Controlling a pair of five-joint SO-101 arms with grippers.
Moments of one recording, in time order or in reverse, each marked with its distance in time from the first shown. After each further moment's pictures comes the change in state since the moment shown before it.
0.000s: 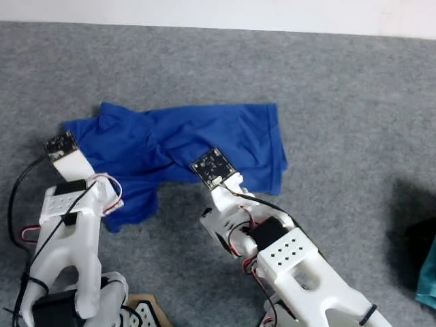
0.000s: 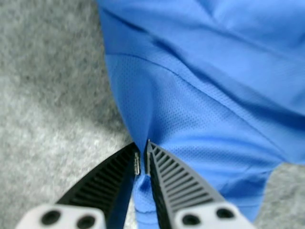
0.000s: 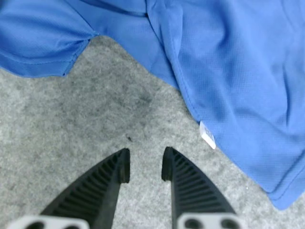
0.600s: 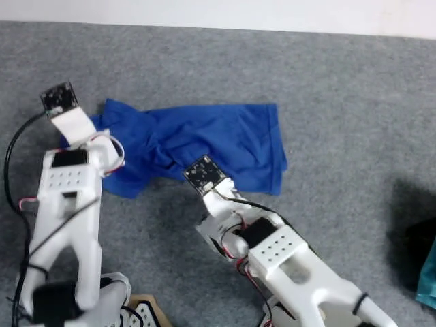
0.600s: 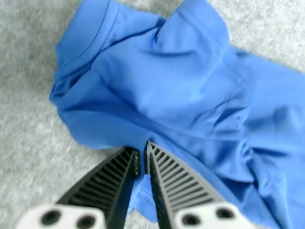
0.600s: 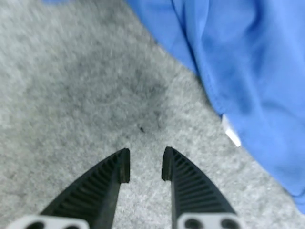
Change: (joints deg) left arm 4.9 4.2 -19.0 0.0 0.0; right arm -2.6 5.9 1.1 -2.8 0.0
